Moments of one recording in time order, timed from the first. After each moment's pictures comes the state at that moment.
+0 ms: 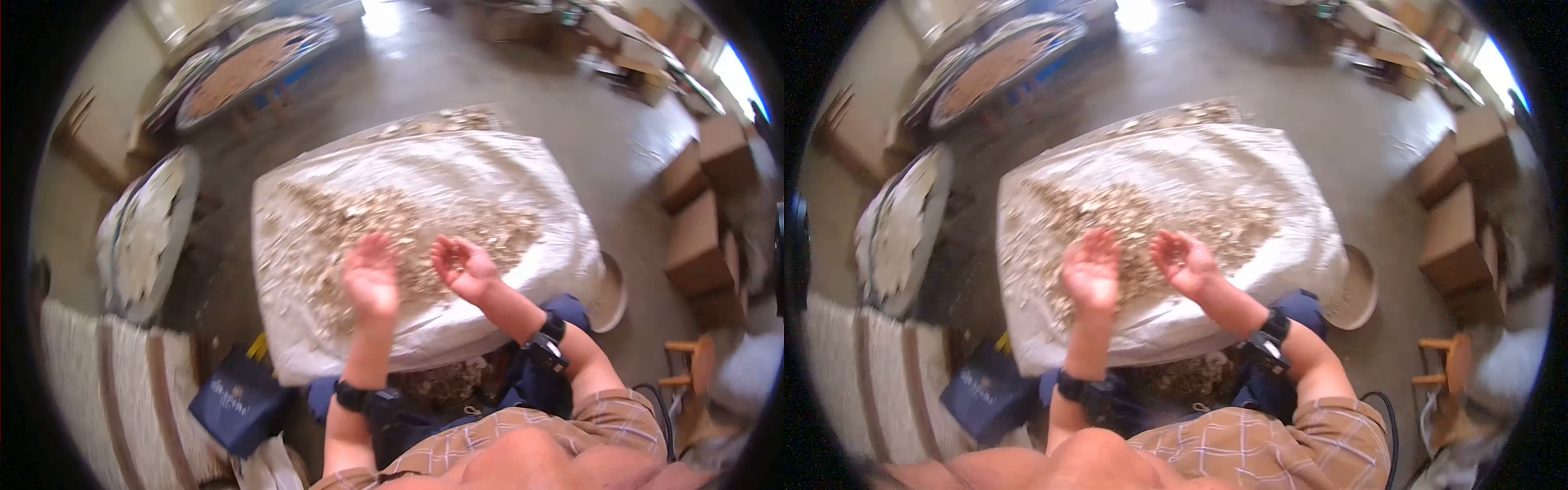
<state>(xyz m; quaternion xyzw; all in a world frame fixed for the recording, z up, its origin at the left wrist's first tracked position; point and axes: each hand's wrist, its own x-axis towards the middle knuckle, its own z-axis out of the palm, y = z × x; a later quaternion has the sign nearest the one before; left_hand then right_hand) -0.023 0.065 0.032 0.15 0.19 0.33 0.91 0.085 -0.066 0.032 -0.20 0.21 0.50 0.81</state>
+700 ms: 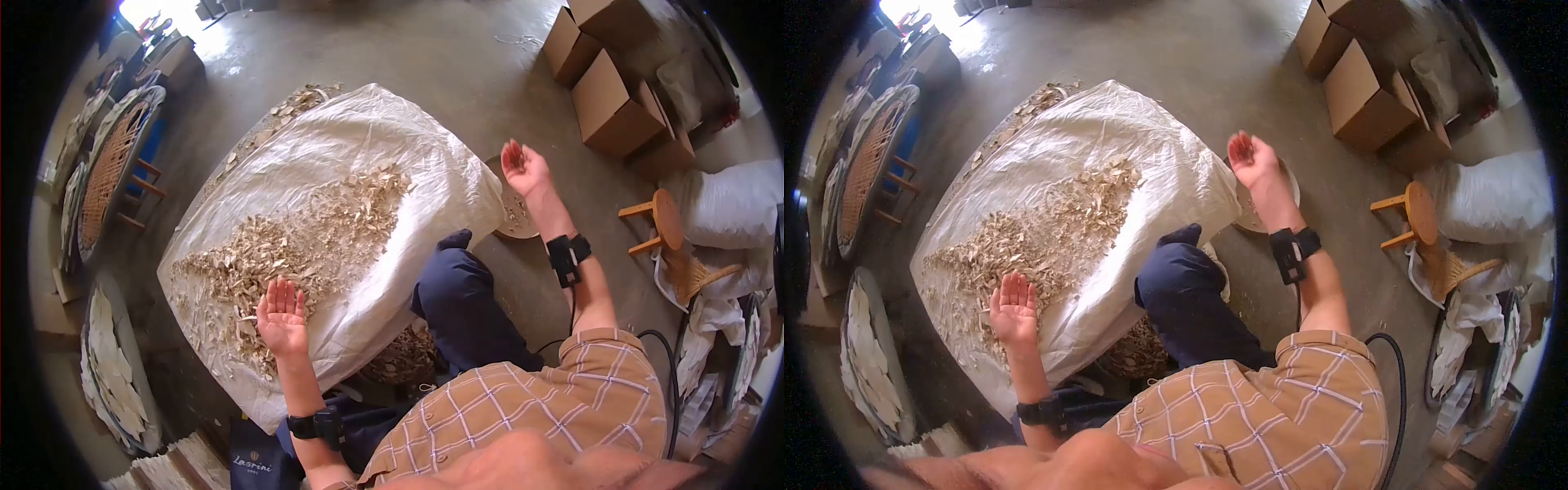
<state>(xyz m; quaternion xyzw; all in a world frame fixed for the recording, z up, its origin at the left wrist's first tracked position) -0.022 0.043 0.008 0.26 0.31 0.17 0.90 0.252 -0.379 -0.012 -0.18 0.26 0.08 0.95</state>
